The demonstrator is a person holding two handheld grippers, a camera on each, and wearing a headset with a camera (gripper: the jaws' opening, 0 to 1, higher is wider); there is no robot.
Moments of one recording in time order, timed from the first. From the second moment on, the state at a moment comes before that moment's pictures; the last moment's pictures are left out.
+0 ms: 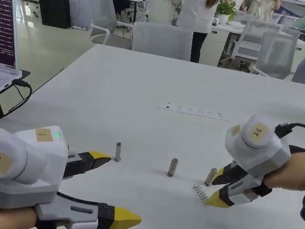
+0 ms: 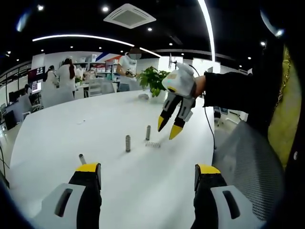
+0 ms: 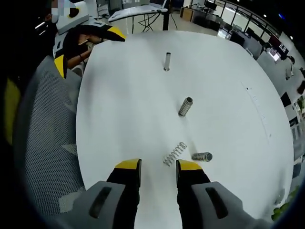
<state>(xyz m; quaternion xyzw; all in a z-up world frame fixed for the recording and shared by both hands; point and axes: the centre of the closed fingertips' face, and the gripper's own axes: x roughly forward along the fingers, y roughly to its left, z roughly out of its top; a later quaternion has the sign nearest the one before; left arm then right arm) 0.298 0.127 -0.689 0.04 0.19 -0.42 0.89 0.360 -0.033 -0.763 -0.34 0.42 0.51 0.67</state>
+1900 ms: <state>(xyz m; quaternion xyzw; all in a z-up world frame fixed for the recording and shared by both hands) 0.294 0.129 -0.693 0.04 0.20 -0.42 0.88 0.388 -0.054 -0.813 -0.33 0.45 0.43 0.71</state>
